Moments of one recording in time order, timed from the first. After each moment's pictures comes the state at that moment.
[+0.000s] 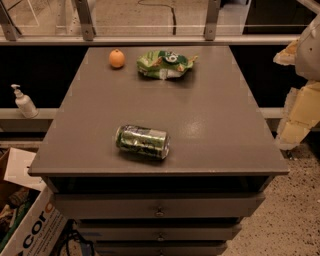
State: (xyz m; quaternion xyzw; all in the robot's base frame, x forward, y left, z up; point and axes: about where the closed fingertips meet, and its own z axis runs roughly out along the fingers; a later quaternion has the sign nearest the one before) arm 0.438 -0.217 0.976 -0.60 0.78 -0.03 0.16
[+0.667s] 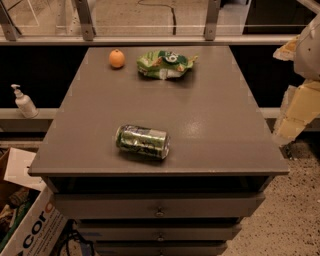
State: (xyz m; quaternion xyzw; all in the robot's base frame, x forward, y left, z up) arm 0.452 -0.220 0.975 -0.60 0.77 -0.05 0.18
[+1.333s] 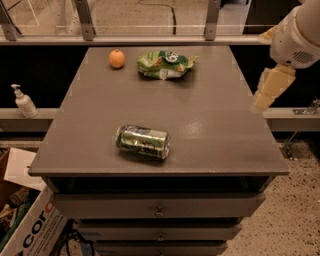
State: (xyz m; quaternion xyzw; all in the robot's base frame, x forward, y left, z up) arm 0.559 -0.230 0.952 -0.61 0.75 -0.07 0.25
